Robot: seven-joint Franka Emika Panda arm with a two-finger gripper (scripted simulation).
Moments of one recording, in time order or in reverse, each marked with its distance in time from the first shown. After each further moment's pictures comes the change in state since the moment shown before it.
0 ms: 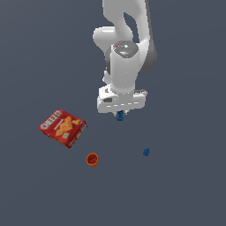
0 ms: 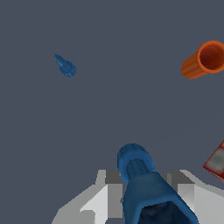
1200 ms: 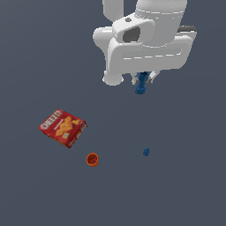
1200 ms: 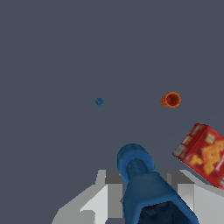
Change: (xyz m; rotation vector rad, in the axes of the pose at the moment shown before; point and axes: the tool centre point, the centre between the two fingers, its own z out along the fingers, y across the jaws) arm 0.052 -0.044 -0.211 0.001 0.000 0.000
